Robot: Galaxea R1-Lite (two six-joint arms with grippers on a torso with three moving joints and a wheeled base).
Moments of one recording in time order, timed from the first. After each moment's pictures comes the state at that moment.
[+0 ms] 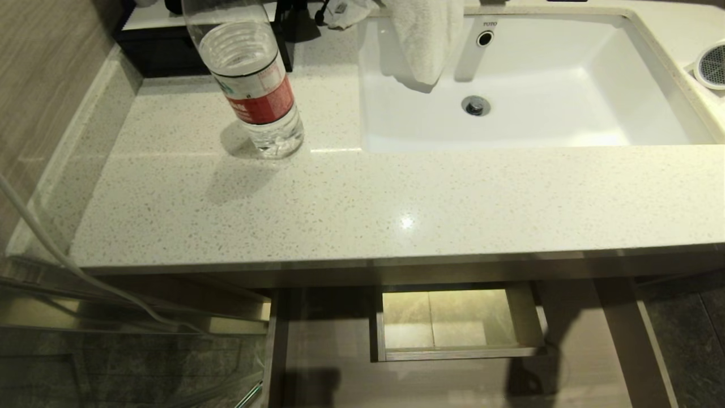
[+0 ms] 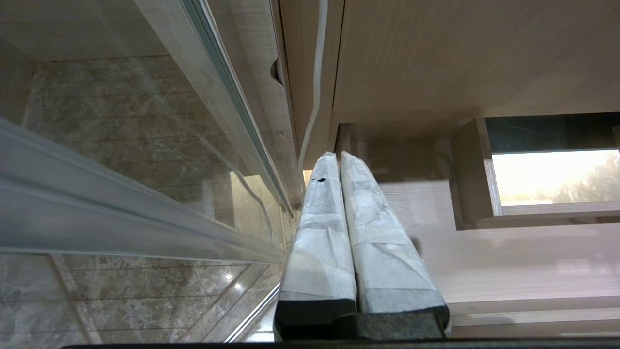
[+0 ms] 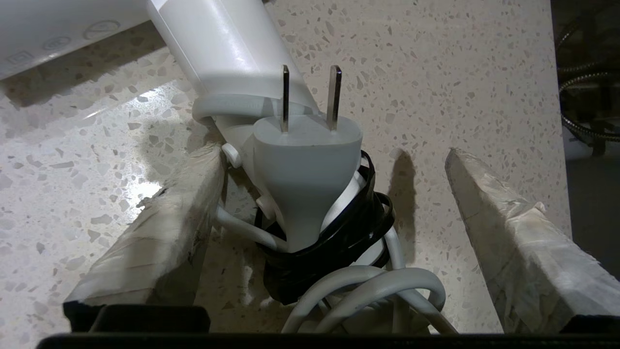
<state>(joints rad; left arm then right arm) 0.00 0.00 0.00 -0.01 0.00 0.00 -0.70 1.76 -1.80 0.27 0.31 -0.34</state>
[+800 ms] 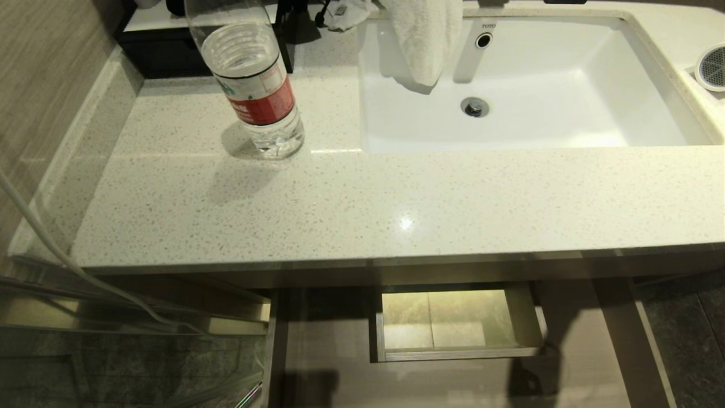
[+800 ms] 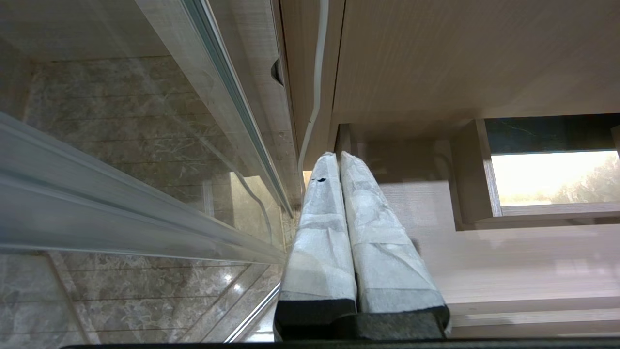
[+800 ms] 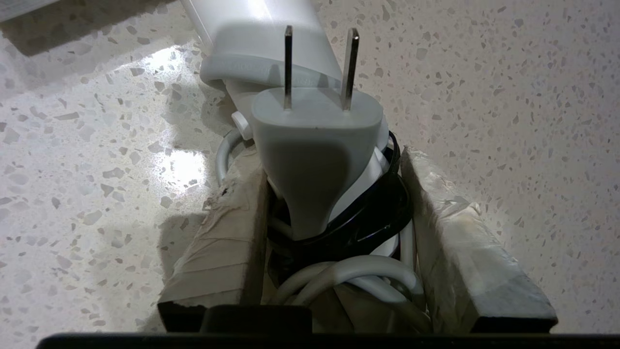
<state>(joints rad) 0.00 0.00 0.00 -0.01 0.00 0.00 -0.67 1.81 -1.85 0.46 0.32 -0.31</state>
